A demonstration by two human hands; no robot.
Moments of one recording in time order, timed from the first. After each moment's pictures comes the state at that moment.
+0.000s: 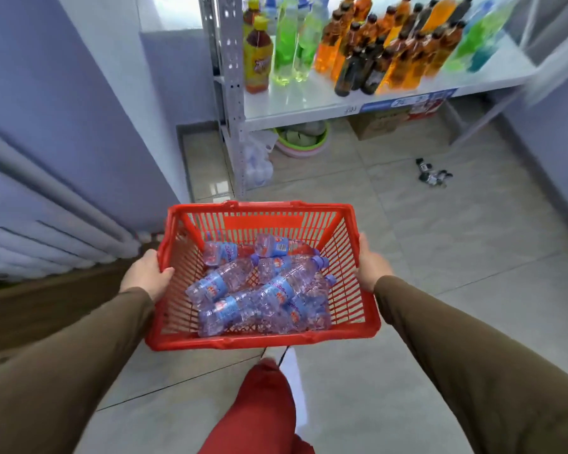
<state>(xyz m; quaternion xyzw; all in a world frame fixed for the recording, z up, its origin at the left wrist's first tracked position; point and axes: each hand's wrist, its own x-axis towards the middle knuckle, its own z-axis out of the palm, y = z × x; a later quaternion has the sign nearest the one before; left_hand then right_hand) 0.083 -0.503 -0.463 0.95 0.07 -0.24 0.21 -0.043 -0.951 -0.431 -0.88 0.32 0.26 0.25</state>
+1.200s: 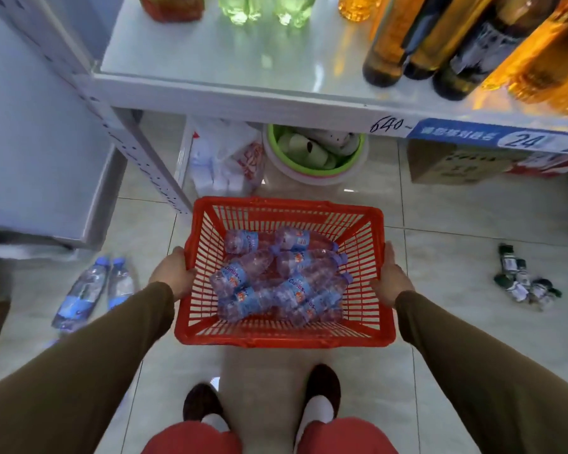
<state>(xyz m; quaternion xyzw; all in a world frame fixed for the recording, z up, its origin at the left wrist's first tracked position) 0.313 -0.918 -0.804 0.89 0.22 -0.28 0.29 0.311 -1.352 -0.830 -0.89 0.22 0.28 0.27</state>
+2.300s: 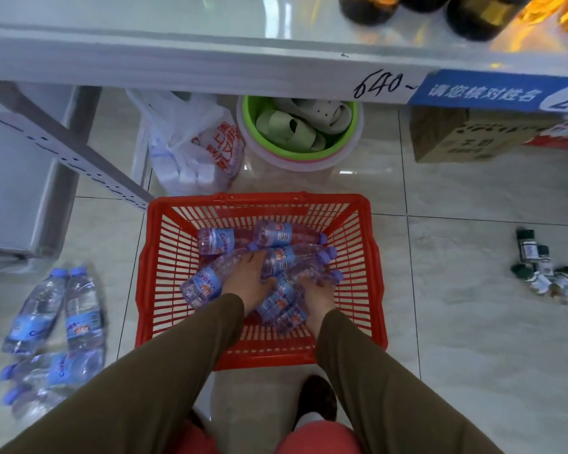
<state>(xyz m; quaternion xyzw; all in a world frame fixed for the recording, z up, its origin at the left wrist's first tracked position) 0.338 -1.081 -0.912 0.90 0.02 -0.33 0.29 0.303 -1.245 -0.954 -0.52 0.51 0.25 0.64</state>
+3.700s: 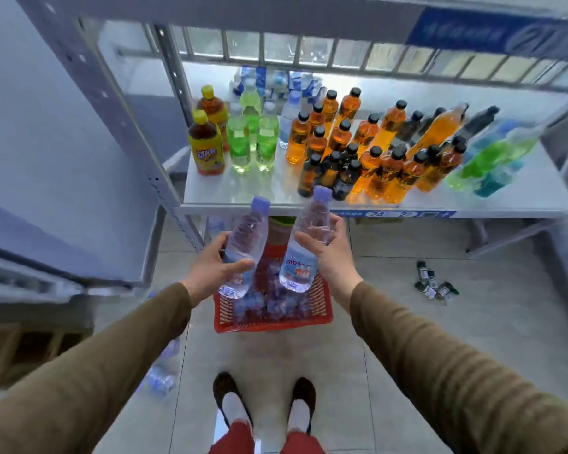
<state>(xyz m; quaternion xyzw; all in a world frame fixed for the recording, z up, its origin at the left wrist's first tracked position) 0.270 -0.972 -0.377 0.74 0.05 -0.22 0.63 0.268 -1.217 -0.341 -0.70 0.20 0.08 0.68</state>
